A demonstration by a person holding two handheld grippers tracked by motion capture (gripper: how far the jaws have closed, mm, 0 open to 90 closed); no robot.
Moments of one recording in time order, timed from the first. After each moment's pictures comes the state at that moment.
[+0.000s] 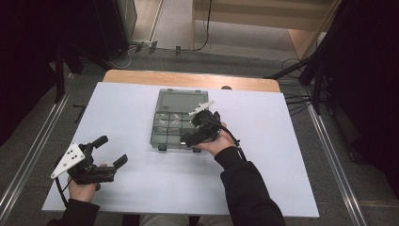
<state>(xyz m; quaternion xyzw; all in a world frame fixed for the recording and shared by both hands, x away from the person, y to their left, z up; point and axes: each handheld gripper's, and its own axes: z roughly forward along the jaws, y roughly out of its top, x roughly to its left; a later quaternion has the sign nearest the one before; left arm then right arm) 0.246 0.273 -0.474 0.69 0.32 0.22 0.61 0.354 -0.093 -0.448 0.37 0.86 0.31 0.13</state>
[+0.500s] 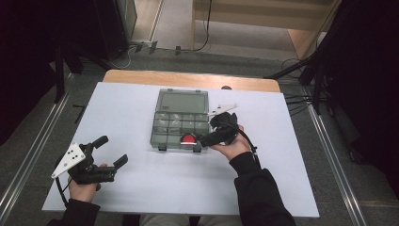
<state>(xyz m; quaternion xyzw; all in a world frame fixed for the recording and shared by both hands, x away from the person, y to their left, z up) 0.246 0.272 -0.474 0.69 0.33 0.22 0.61 0.333 -0.140 -0.438 0.41 0.83 0.35 0.17</state>
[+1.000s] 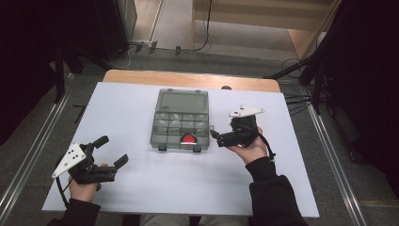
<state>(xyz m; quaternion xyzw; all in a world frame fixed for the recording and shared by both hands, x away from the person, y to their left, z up) 0.247 0.271 -0.475 0.68 0.33 0.21 0.61 0.307 -0.185 -0.425 0.42 0.79 0.39 0.21</state>
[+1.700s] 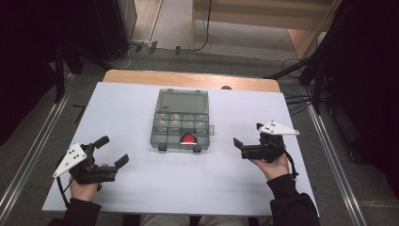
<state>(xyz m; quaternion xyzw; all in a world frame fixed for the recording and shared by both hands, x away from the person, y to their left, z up) 0.247 0.270 -0.477 0.69 0.33 0.21 0.61 0.263 -0.248 -0.446 0.45 0.73 0.44 0.24</state>
